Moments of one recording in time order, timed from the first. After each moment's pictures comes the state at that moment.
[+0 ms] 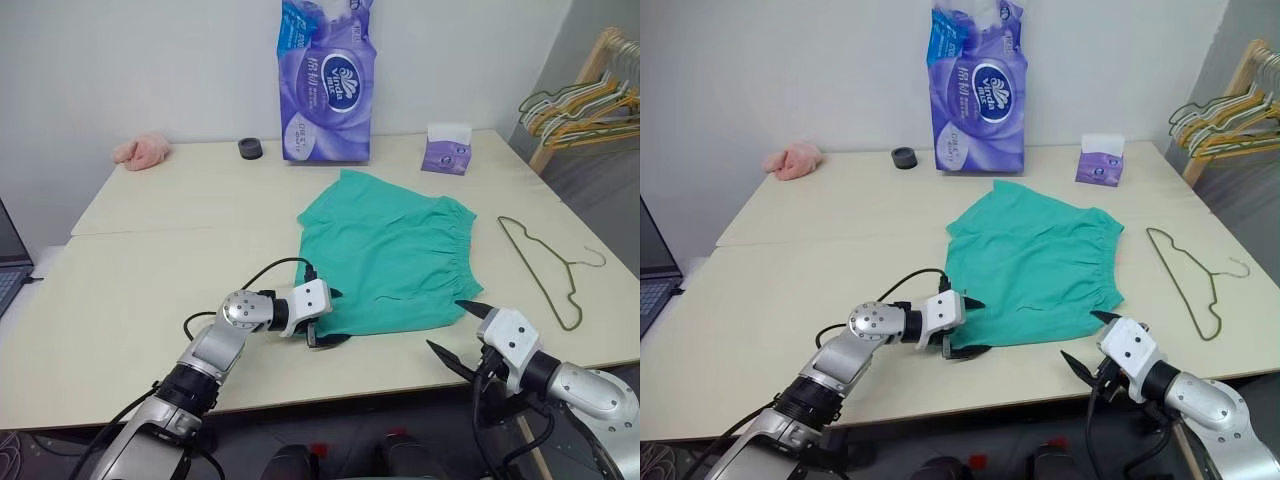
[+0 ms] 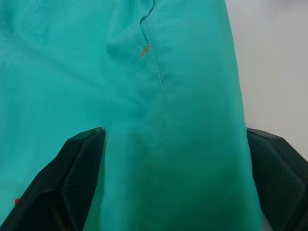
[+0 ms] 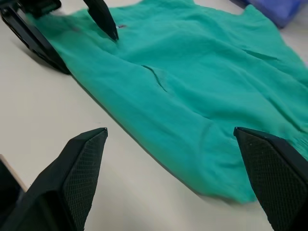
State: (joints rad) left arm -0.42 0.47 -0.37 0.26 0.01 0.00 -0.99; right arm 0.31 -0.71 -0.07 -0.60 0.10 0.27 0.62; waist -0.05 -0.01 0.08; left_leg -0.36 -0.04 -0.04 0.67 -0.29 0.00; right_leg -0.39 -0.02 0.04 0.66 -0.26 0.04
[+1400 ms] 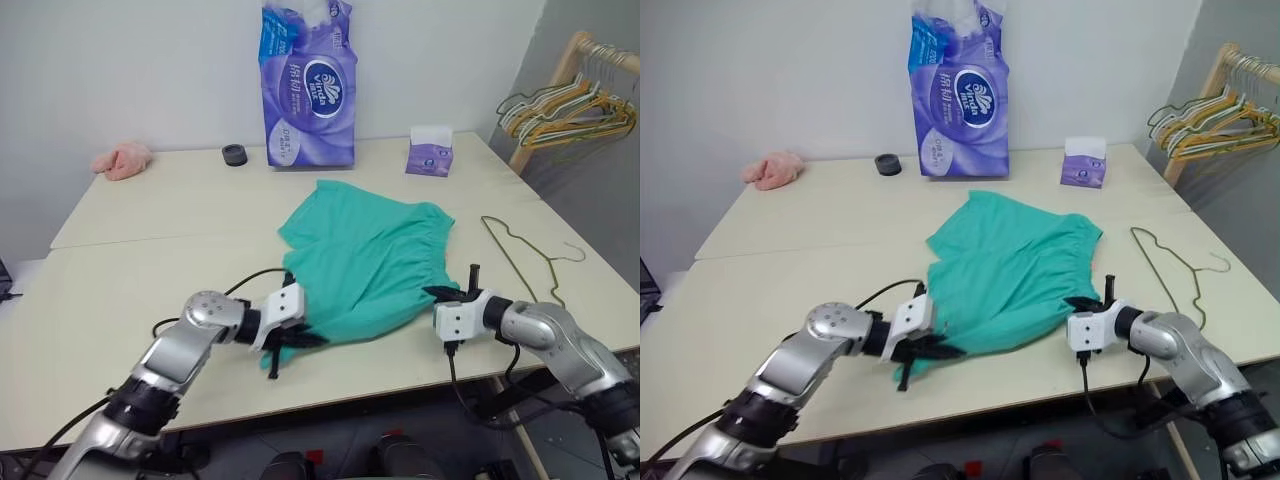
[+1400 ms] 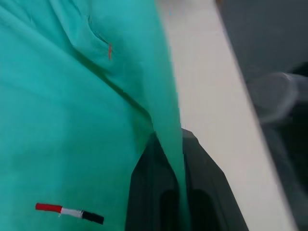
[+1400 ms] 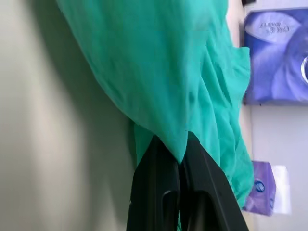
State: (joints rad) left arm -0.26 0.74 -0.31 -0.17 -0.27 0.46 -1.28; right arm -0.20 -0.81 0.27 0.04 -0.44 -0.43 0.57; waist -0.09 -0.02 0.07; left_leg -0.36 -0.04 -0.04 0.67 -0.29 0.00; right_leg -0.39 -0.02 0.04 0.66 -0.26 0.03
